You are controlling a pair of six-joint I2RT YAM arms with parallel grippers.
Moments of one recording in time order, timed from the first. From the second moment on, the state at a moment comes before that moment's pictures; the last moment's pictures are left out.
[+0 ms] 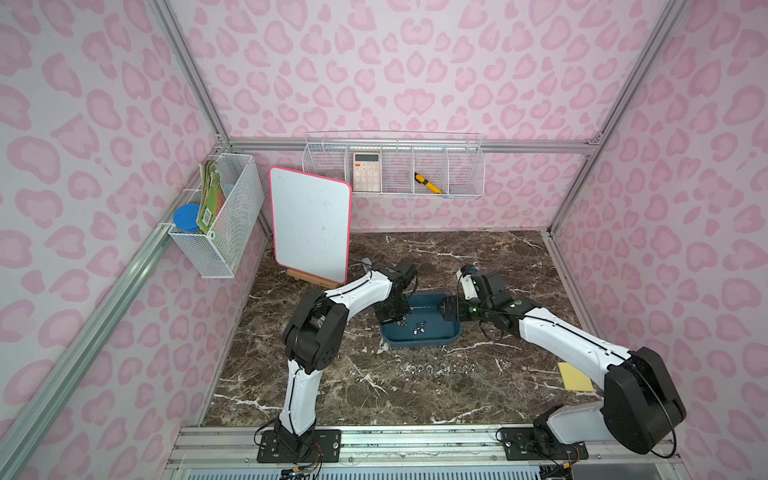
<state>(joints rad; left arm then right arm) -0.59 2.05 1.54 -0.91 0.01 -0.86 0.54 1.41 0.90 -0.31 -0.14 0.39</state>
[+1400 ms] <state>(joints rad) -0.90 1.58 1.08 -0.86 -0.03 -0.87 0.75 1.25 0.78 -0.29 -0.09 0.52</state>
